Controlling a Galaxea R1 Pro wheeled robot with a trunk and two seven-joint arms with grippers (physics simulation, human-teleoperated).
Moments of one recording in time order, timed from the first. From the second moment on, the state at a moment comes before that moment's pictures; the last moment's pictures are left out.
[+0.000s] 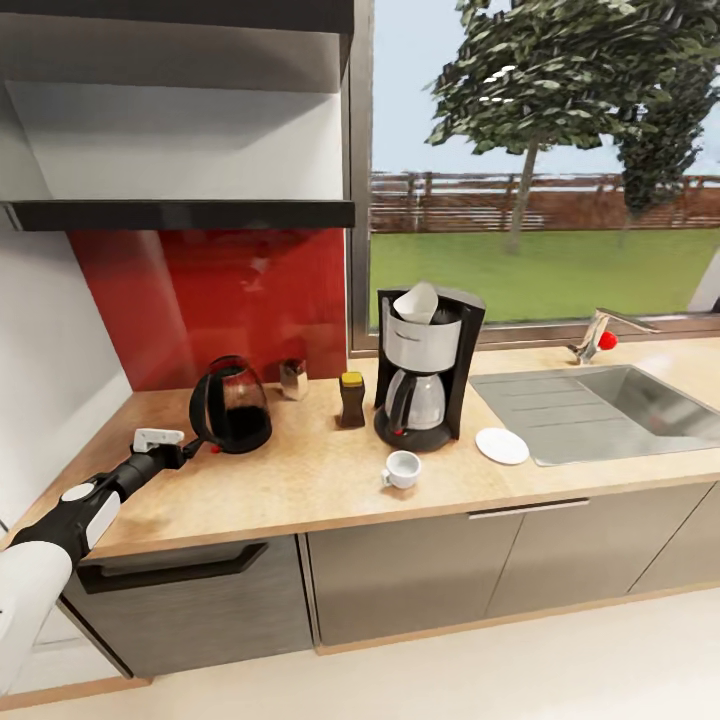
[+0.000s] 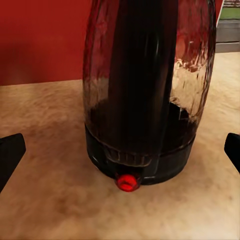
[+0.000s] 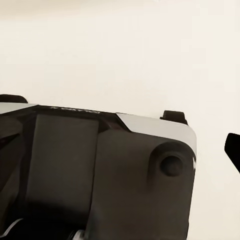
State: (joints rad) left arm -0.93 0.36 0.10 -0.34 0.13 -0.23 -0.54; right arm -0.32 0.03 0.02 0.08 0.03 -0.12 0.14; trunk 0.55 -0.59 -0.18
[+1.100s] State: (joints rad) left arm -0.93 0.35 0.10 -0.34 0.13 -0.23 -0.54; right arm -0.32 0.03 0.01 0.08 0.02 -0.12 0.14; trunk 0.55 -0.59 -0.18
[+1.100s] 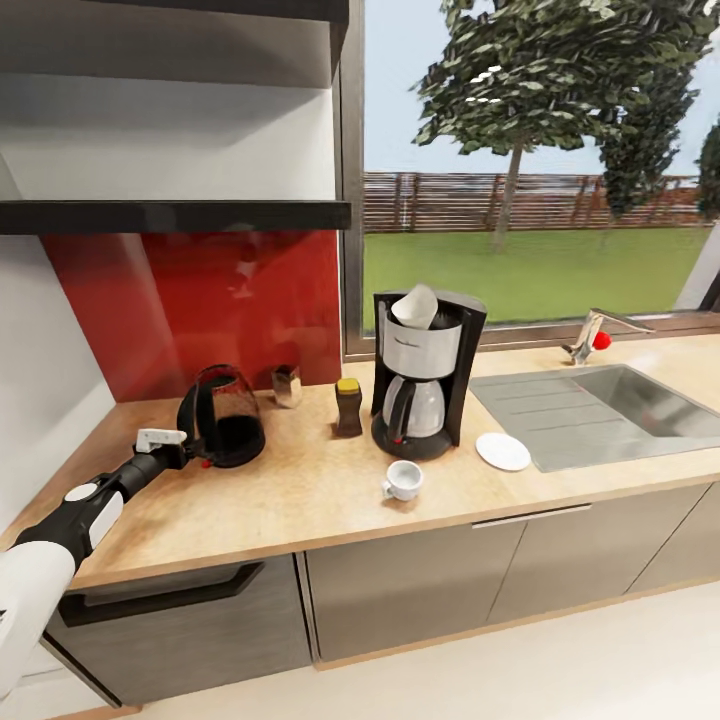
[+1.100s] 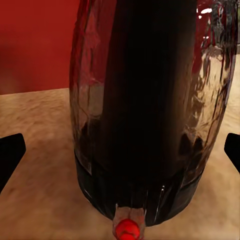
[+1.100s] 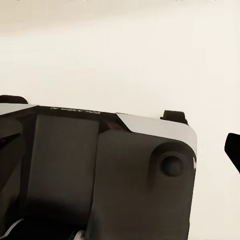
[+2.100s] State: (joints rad) left arm -0.93 0.33 0.10 -0.34 0.13 -0.23 -0.54; right arm -0.32 0.03 0.01 0.08 0.02 -0.12 0.14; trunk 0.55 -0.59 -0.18
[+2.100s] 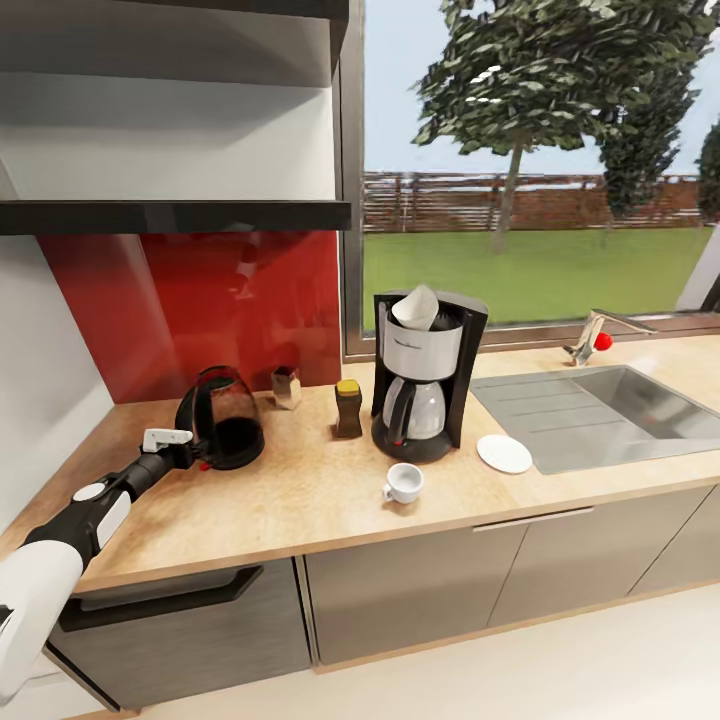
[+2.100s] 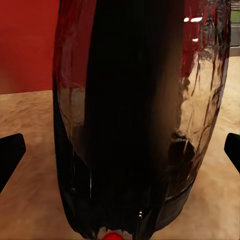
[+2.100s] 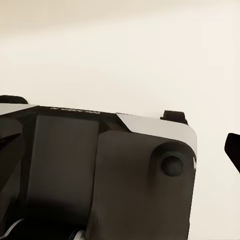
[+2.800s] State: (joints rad) left arm -0.93 0.33 0.10 -0.34 0.13 -0.23 -0.54; right arm -0.32 0.03 0.01 0.08 0.02 -0.12 0.14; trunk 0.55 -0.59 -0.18
